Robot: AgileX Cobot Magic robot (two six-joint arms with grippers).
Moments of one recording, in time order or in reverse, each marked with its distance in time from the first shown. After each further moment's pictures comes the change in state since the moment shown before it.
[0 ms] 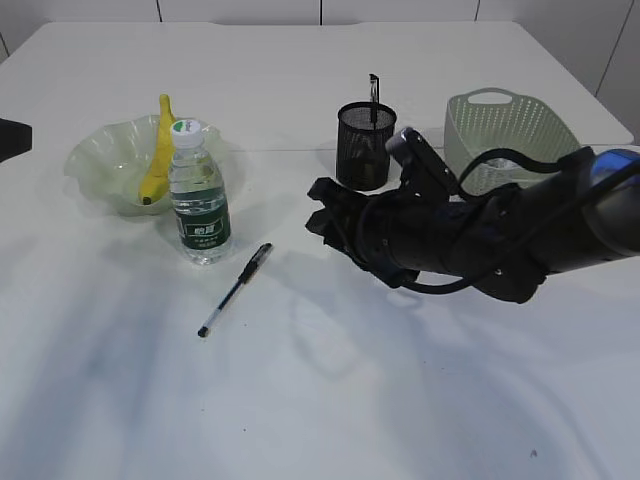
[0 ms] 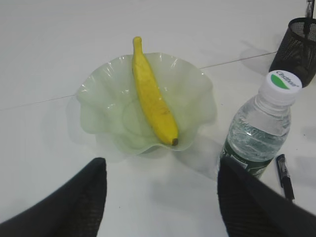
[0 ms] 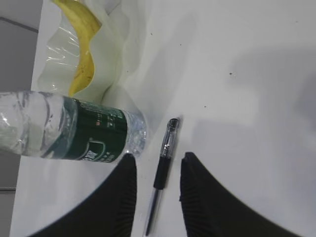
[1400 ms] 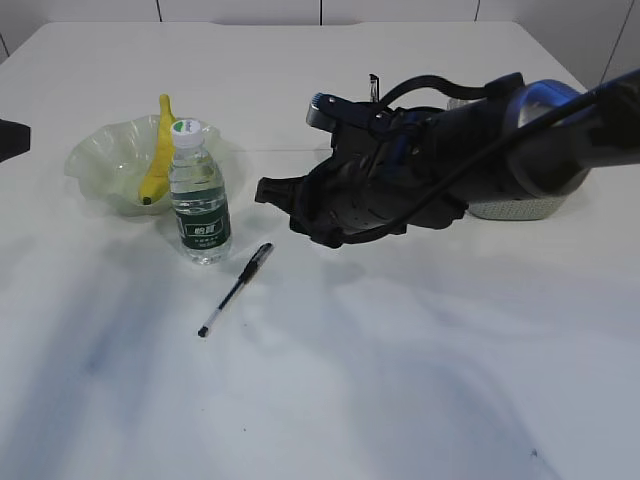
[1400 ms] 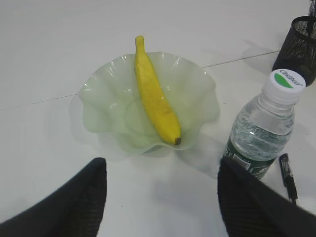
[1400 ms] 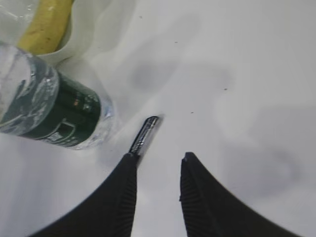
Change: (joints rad) left arm 0.000 0.000 0.000 0.000 -0.008 0.002; right arm 0.133 0.021 -0.307 -0.293 0.590 0.031
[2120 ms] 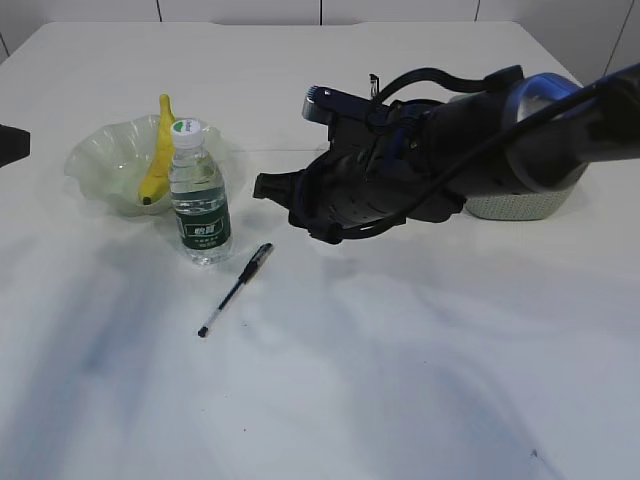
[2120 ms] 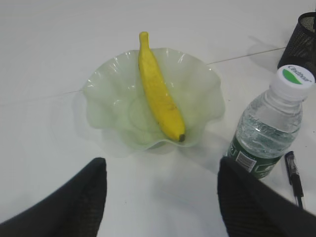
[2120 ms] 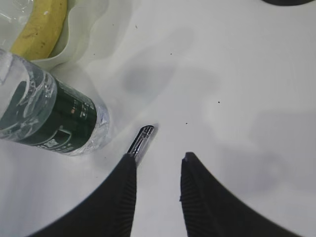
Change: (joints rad) left arm 0.000 0.010 0.000 0.002 -0.014 0.000; right arm 0.003 0.000 -0.025 -0.026 0.035 -0.026
